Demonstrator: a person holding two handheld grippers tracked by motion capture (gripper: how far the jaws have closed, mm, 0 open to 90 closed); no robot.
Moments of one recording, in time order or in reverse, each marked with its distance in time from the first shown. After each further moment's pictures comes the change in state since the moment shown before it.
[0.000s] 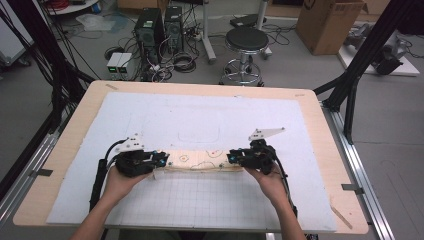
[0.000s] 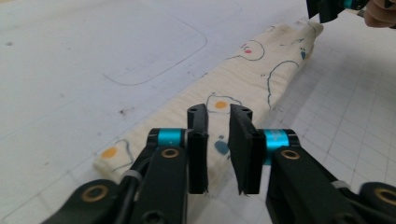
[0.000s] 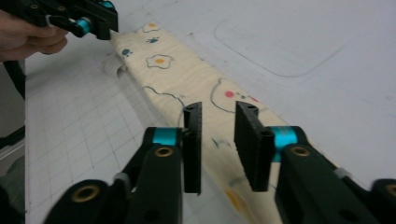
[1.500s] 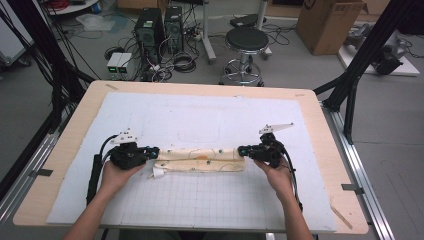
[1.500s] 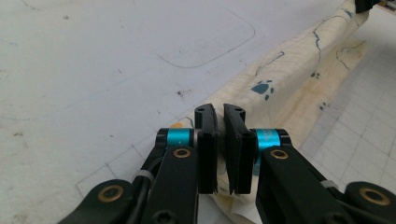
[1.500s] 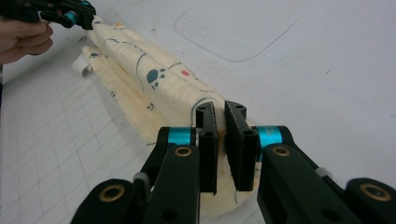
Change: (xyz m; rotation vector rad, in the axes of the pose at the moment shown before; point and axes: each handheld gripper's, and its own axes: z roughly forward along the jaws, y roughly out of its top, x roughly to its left) left arm 0.038 -0.017 -0.009 0.006 0.070 -0.074; right arm -0.042 -0.012 -0.011 0.004 -0.028 0.090
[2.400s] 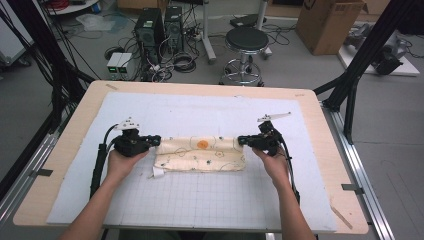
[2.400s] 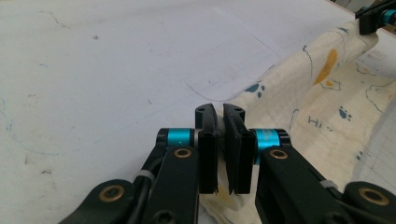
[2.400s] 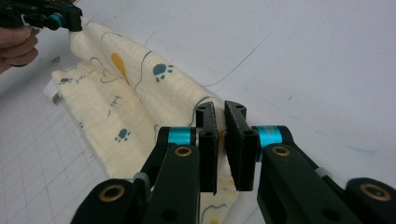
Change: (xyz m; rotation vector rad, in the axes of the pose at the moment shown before) left arm 0.023 0.020 0.017 -0.039 0.032 -0.076; right arm -0.023 0.023 0.011 0.001 -0.041 0.051
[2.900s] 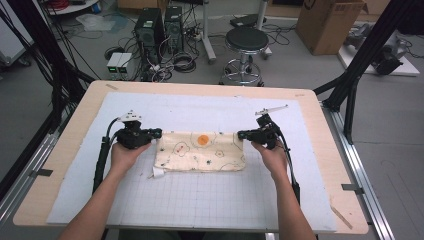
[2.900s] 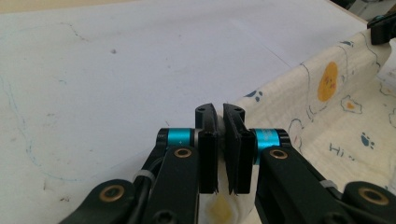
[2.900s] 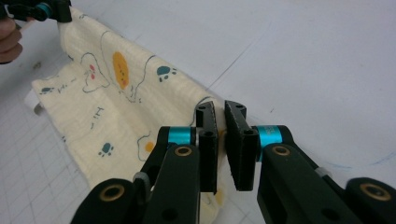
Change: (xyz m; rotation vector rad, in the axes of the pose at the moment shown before) left arm 0.008 0.017 0.012 0.006 0.040 -0.025; right arm -0.007 0.019 0.005 0.037 -0.039 0.024
